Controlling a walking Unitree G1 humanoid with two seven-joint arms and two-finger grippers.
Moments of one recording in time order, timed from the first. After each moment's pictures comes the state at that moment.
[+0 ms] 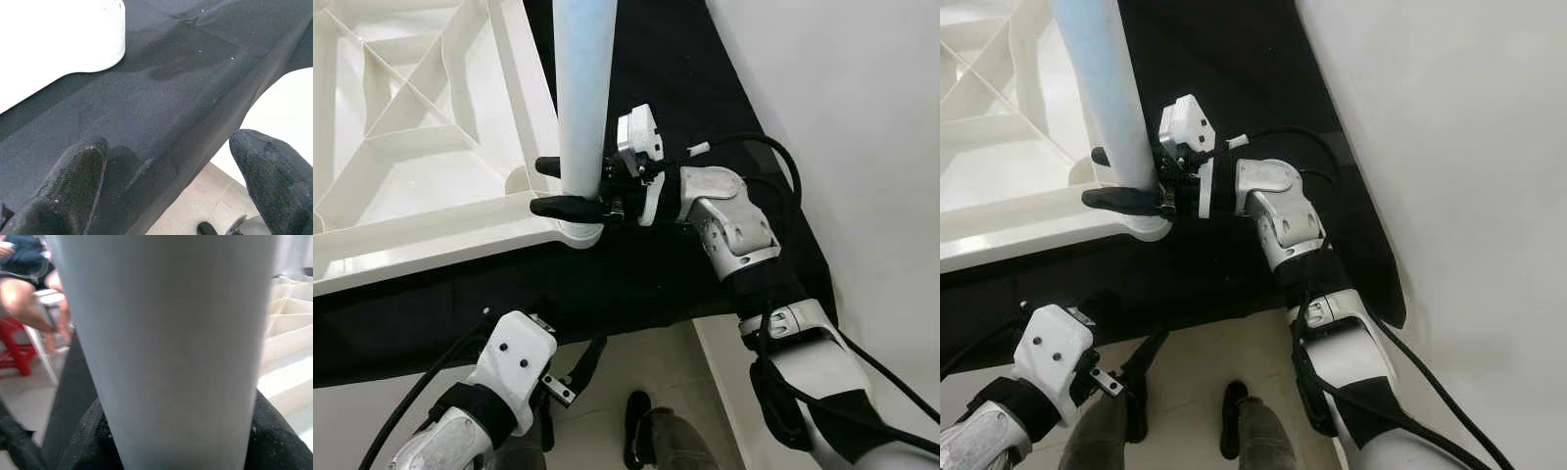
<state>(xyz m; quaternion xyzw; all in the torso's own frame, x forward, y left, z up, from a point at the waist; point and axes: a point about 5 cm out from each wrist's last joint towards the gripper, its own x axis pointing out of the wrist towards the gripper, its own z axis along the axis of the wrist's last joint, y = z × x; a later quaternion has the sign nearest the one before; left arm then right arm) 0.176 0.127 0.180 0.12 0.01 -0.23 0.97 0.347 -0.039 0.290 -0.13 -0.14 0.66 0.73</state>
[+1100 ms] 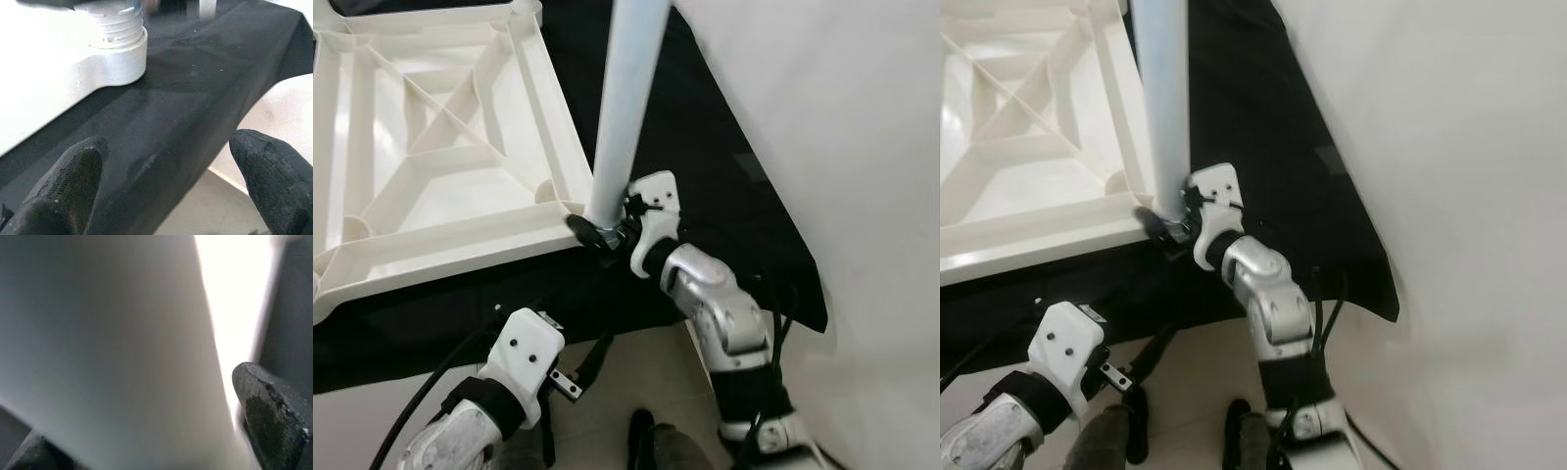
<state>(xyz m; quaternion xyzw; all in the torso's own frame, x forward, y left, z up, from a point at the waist) 0.186 0.129 0.180 0.12 0.00 -0.23 0.97 0.335 -0.041 0.251 0.02 -0.07 0.45 0.89</state>
